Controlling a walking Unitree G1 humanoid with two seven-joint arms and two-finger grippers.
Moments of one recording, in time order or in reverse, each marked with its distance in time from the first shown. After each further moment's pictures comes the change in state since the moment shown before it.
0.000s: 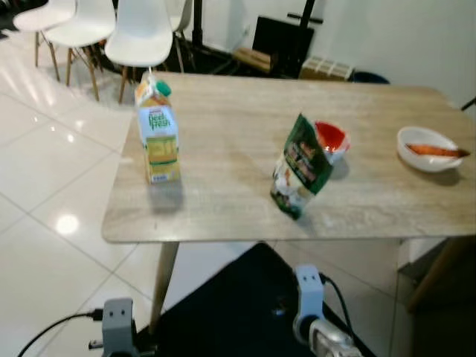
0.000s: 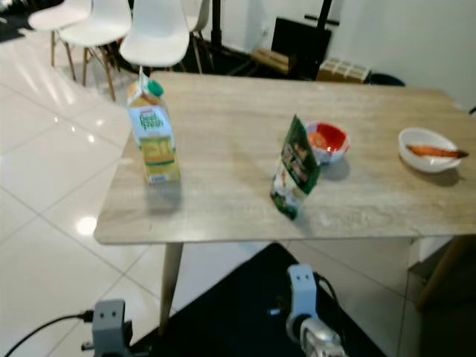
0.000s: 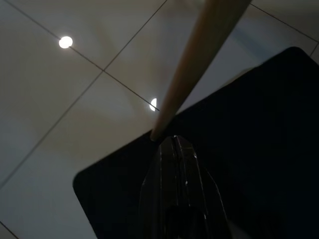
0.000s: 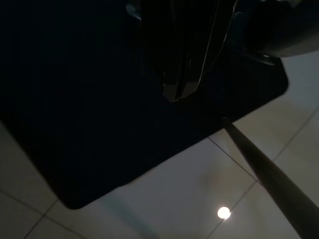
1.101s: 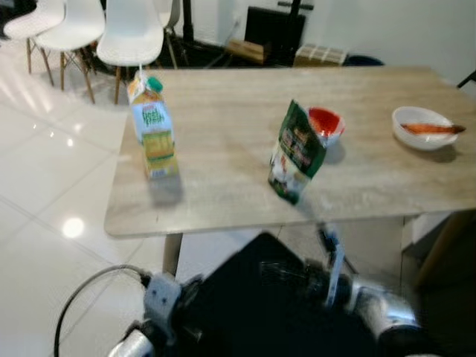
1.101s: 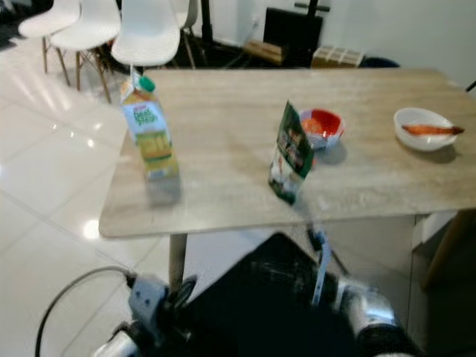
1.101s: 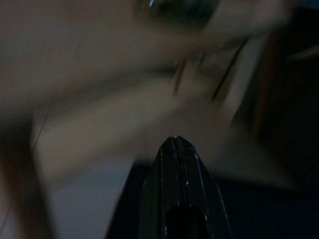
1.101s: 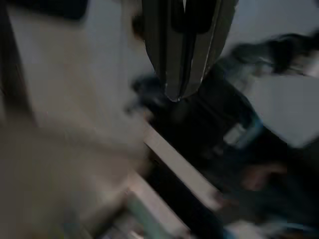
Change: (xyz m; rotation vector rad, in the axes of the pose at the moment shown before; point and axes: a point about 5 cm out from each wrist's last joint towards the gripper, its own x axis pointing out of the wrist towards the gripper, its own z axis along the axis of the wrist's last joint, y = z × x) left arm -0.052 -0.089 0.118 0.258 -0.657 -0.843; right arm -0.071 0.015 0.153 0.038 -0.351 1.232
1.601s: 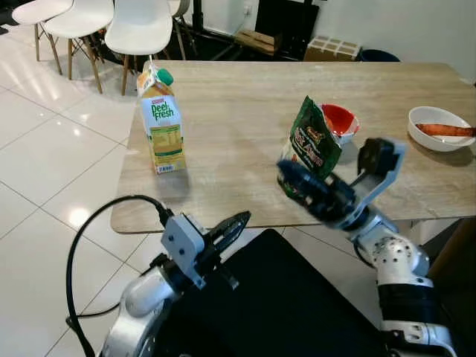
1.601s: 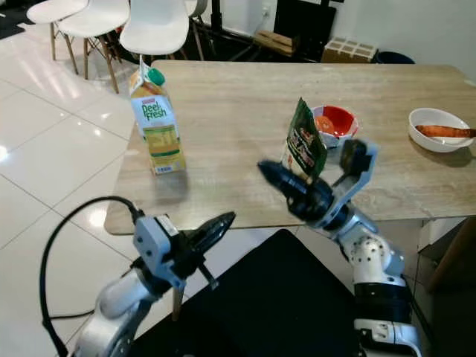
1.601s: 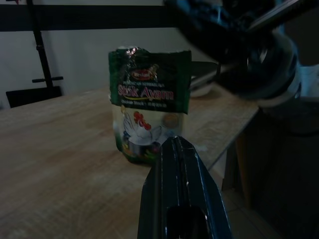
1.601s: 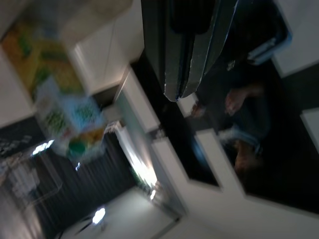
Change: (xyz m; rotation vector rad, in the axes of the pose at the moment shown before) left arm 0.039 0.000 0.106 0.083 -0.254 -0.126; right arm 0.028 0.033 0.102 -0.236 -0.464 0.074
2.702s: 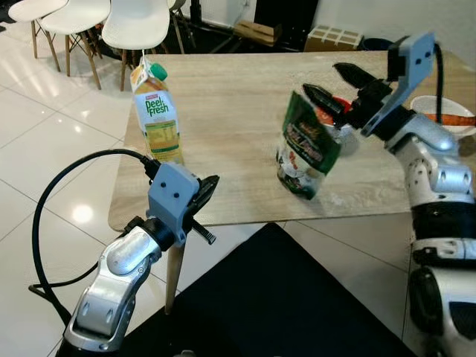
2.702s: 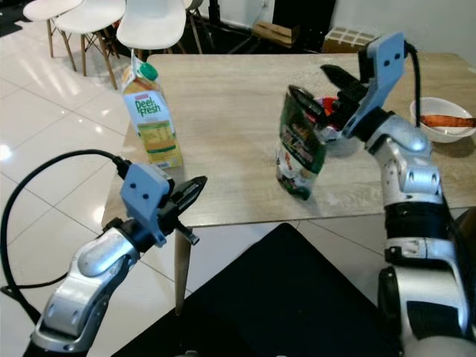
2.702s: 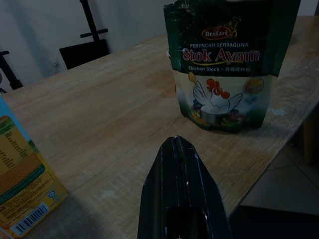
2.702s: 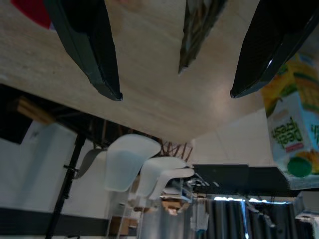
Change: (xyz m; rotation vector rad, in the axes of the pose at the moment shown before) left arm 0.008 0.045 0.023 0.126 0.229 0.185; right arm 0.038 -0.049 0.112 -0.836 0.337 -0.545
